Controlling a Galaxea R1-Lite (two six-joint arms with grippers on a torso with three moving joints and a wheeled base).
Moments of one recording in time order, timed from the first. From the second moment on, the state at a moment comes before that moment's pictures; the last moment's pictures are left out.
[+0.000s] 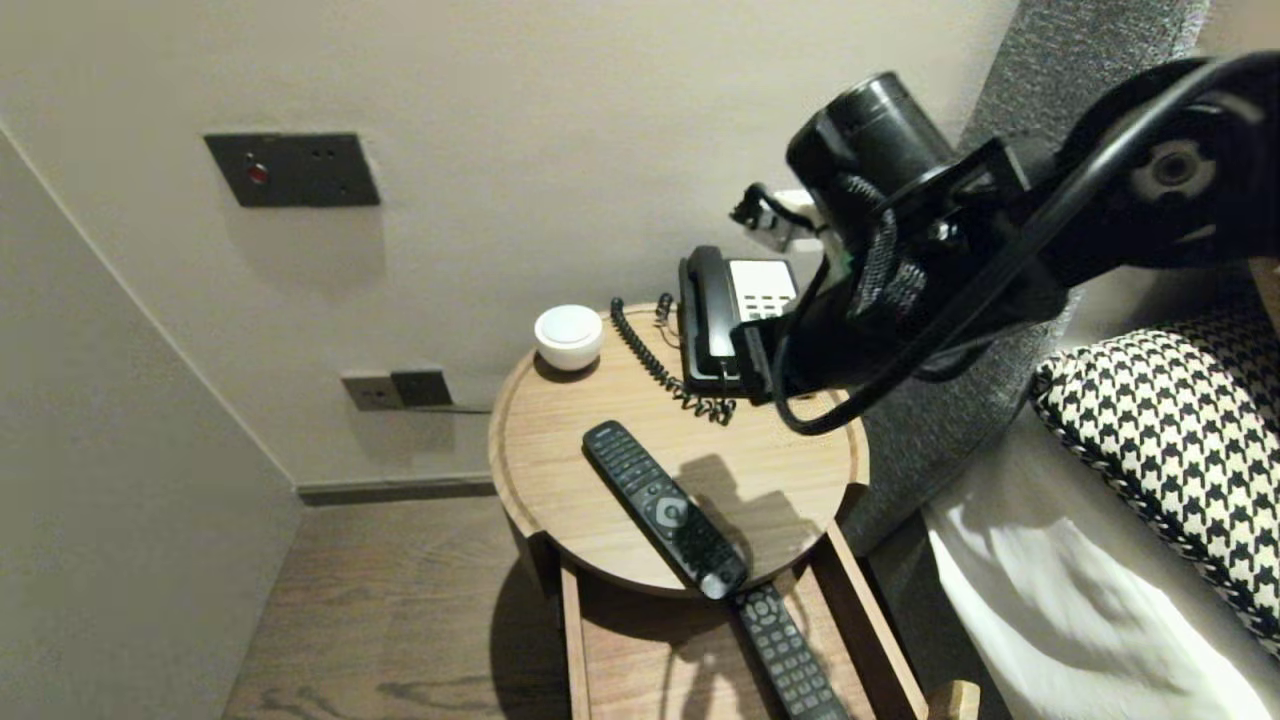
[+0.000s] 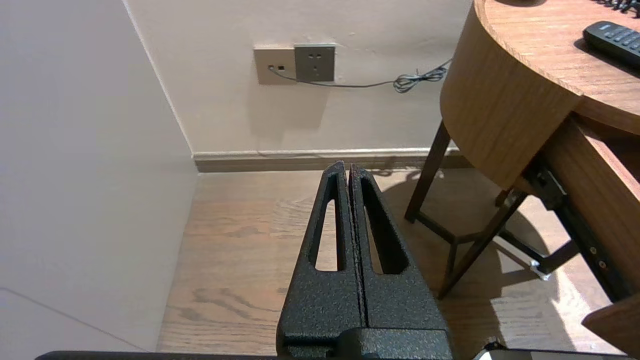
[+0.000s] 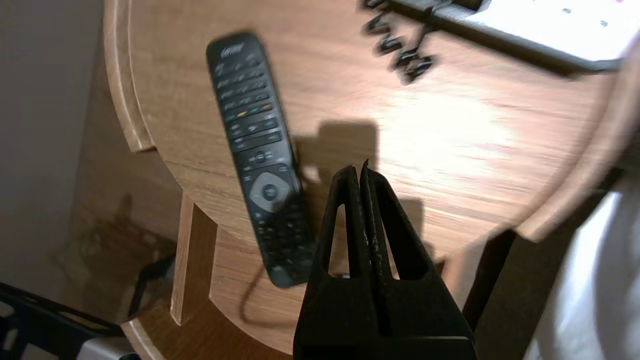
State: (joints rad) left arm 0.00 0.00 0.00 -0.02 0.01 0.00; right arm 0.69 1.88 -1.89 0.76 -0.15 0.27
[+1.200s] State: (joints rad) left arm 0.00 0.00 0.00 -0.02 0.01 0.00; right arm 0.78 2.10 -1.92 0.63 -0.19 0.14
